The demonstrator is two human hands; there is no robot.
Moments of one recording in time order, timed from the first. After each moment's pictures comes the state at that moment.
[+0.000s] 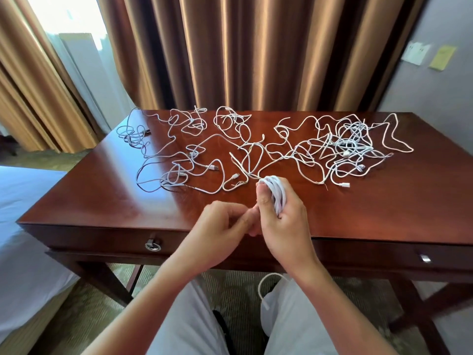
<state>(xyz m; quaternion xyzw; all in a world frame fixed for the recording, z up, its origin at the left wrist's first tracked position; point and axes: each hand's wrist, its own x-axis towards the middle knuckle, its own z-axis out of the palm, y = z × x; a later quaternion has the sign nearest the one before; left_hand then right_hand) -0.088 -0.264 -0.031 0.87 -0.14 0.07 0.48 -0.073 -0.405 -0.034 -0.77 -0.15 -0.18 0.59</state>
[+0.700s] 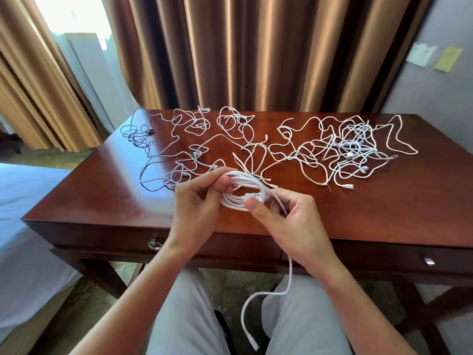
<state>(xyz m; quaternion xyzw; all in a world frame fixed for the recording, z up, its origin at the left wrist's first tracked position) -0.071 -0.249 -0.024 0.70 -0.07 0.24 0.67 -0.078 -0.422 -0.017 -0.75 -0.17 -0.06 0.64</state>
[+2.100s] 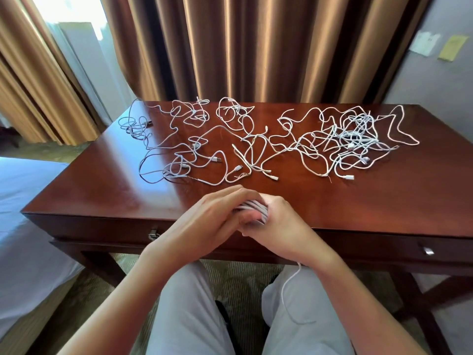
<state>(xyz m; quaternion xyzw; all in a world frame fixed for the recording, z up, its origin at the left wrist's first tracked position) -0.087 -0.239 -0.022 0.86 -0.33 0.13 0.36 -0.075 -0.412 -0.022 -0.83 -0.21 0.08 0.51</state>
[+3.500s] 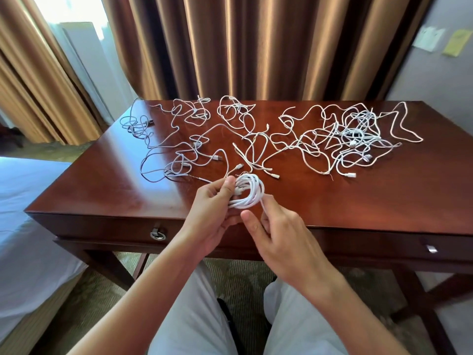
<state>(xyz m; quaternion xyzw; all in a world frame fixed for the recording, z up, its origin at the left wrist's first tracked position) -0.077 -0.272 -0.026 0.61 0.08 -0.01 0.79 -0.101 -0.417 -0.039 -0.89 -0.23 -0.08 0.38</state>
